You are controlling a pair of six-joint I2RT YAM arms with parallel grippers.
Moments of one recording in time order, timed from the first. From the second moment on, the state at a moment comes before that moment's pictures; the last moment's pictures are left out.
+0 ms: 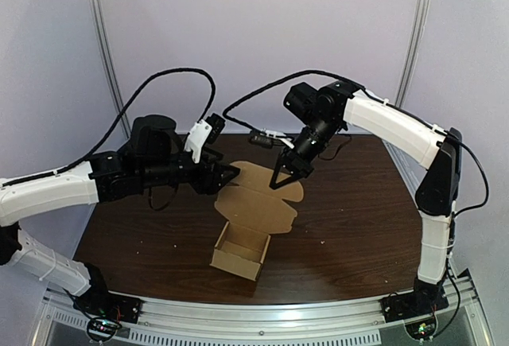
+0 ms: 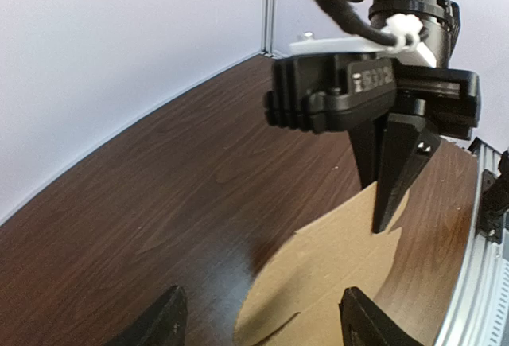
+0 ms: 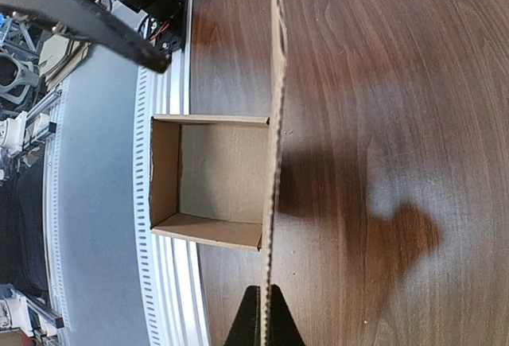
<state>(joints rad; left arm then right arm) -0.91 1.27 1.01 -0.13 0.03 -0.18 0.73 2.00 2.06 -1.34 -0.79 -0.49</state>
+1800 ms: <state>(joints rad) -0.94 0.92 1.08 -0.44 -0.04 -0.08 0.75 1.82 1.88 -1.35 -0.78 -0.71</state>
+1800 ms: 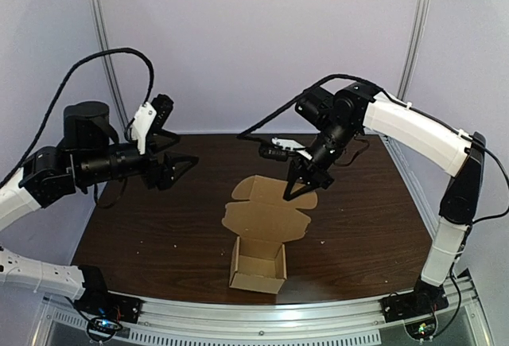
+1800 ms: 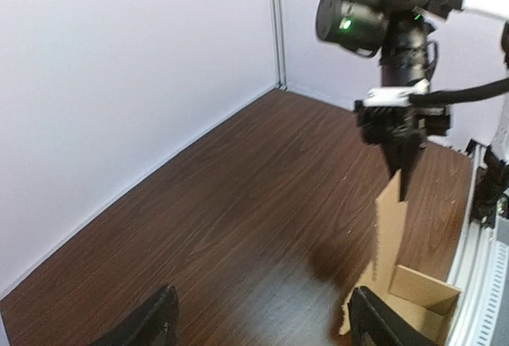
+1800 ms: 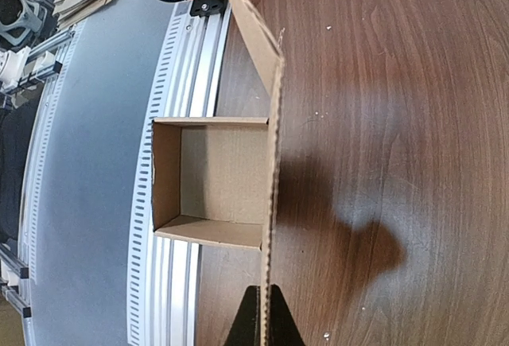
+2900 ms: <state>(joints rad) -0.93 1.30 1.01 -0.14 0.47 -0.11 0.81 1.90 1.95 -1.36 -0.81 -0.78</state>
